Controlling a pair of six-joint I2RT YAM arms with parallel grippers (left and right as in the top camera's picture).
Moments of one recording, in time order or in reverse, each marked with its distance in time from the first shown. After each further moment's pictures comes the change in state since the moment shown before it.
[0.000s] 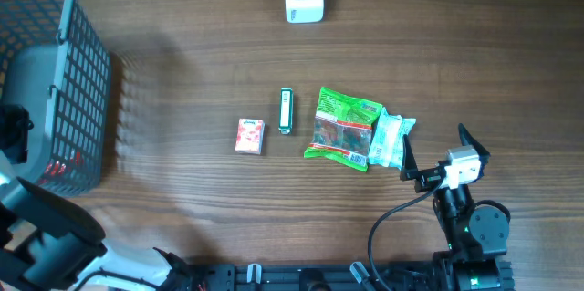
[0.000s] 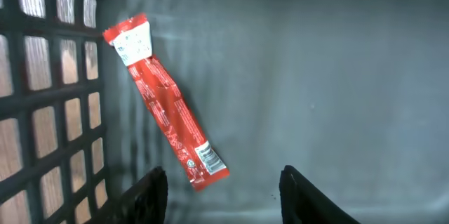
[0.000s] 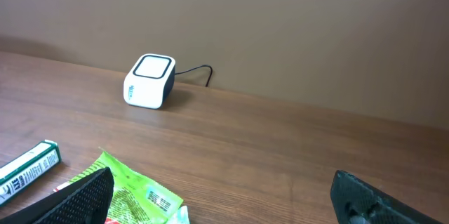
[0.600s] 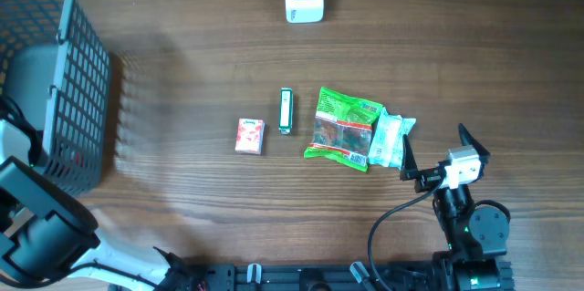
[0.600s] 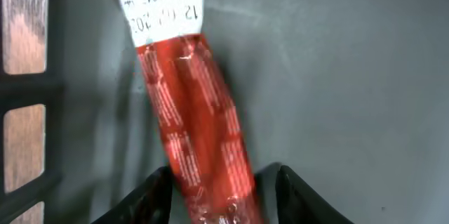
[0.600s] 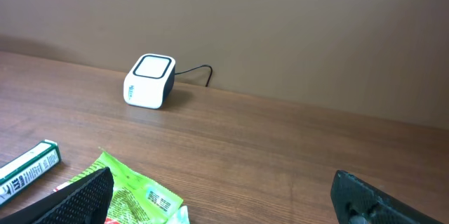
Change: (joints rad) left arm -0.001 0.061 -0.322 0.333 -0.072 -0.104; right arm 0.000 0.000 0.000 0.000 0.000 0.000
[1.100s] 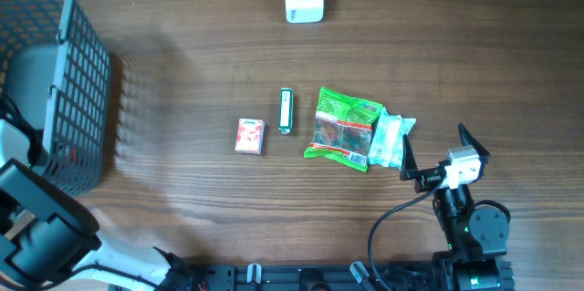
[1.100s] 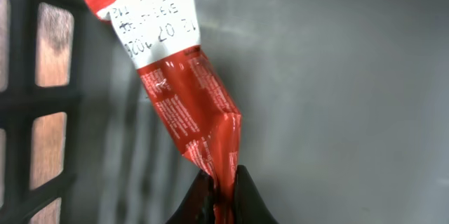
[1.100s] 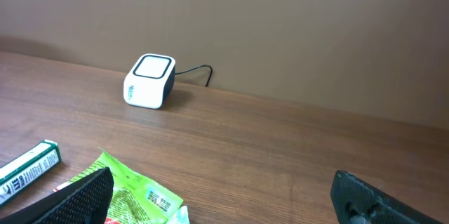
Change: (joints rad) left arm 0.000 -0.019 0.013 -0.007 -0.024 -0.004; right arm 0.000 0.000 0.000 0.000 0.000 0.000
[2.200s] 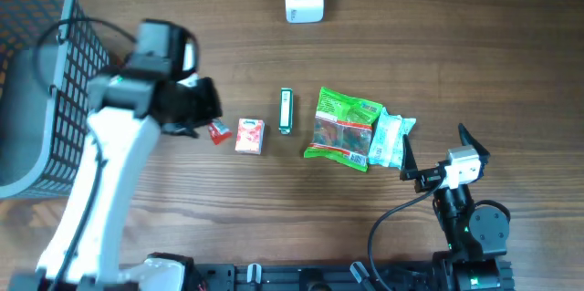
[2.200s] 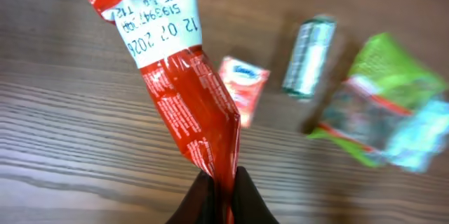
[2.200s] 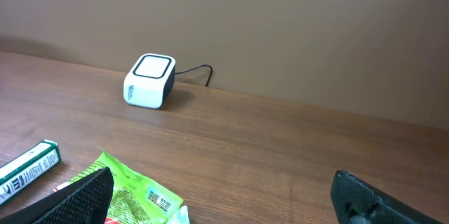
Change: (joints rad) left arm -0.983 -0.393 0.163 -0.507 0.314 0.517; right arm 0.000 0.000 0.000 0.000 0.000 0.000
